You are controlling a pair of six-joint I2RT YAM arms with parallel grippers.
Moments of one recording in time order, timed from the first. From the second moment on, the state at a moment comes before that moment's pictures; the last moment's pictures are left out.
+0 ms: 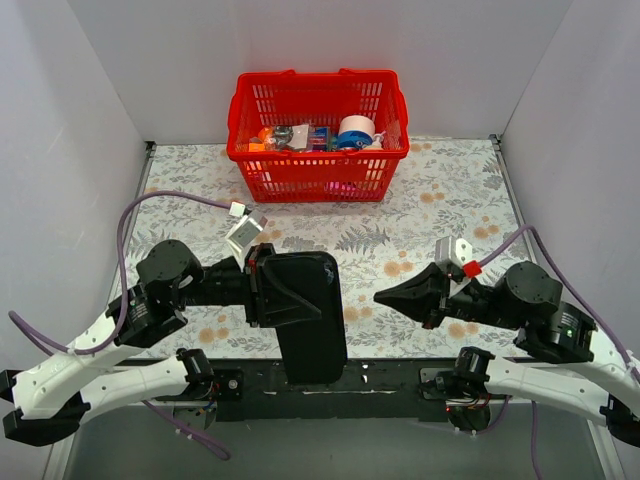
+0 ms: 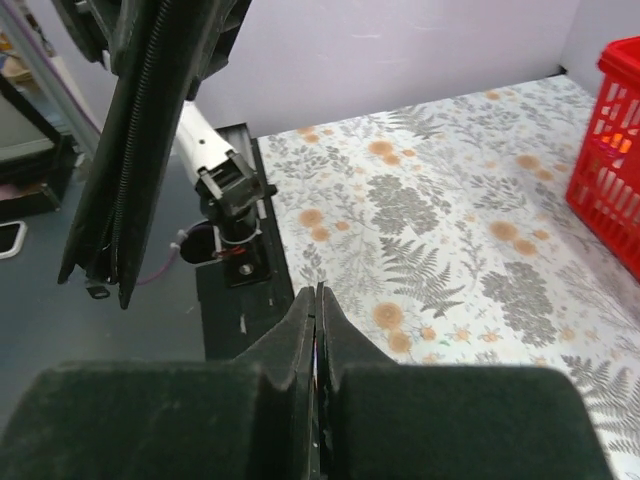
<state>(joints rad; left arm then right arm) -1.04 0.75 1.07 -0.24 0.50 -0.71 1.16 0.52 0.95 -0.43 -0.19 0.08</state>
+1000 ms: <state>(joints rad) -0.71 1.22 0.51 0.40 0.46 -0.99 1.16 0.67 0.84 -0.54 0.38 0.39</state>
